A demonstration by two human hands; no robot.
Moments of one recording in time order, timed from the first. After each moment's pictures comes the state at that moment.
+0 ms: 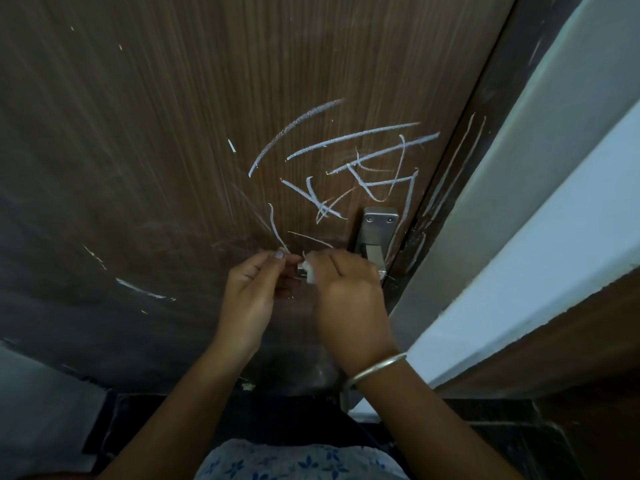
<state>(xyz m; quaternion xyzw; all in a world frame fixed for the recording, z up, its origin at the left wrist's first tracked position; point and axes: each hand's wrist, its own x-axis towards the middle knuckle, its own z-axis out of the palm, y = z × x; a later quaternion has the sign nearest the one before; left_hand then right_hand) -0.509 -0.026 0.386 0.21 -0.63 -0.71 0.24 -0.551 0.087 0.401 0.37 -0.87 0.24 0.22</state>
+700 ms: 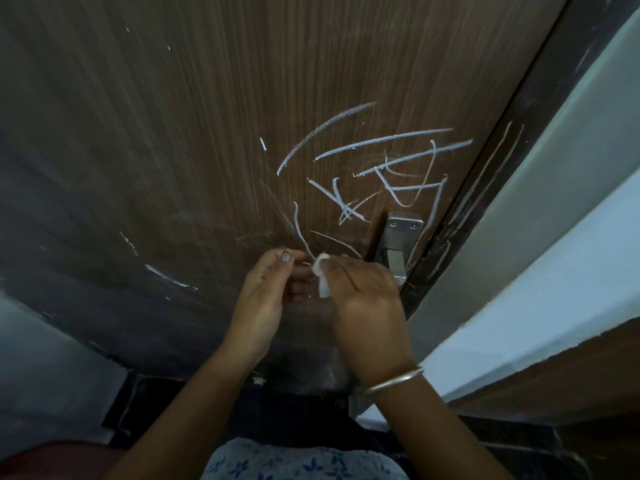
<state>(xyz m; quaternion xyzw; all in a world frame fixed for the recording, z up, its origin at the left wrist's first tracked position) -0.495 -0.027 0.387 0.18 -0.61 -0.73 0.23 -0.550 0.091 0.393 0.42 -0.84 0.23 0.26</state>
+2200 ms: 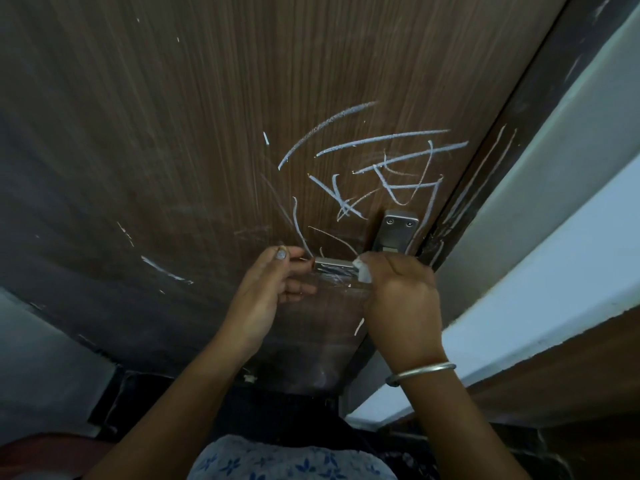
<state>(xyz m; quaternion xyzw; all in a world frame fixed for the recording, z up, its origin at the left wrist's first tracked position) -0.491 -0.032 0.379 0.15 -0.64 -0.73 0.19 -0.570 0.119 0.400 0.36 -0.88 0.23 0.23</state>
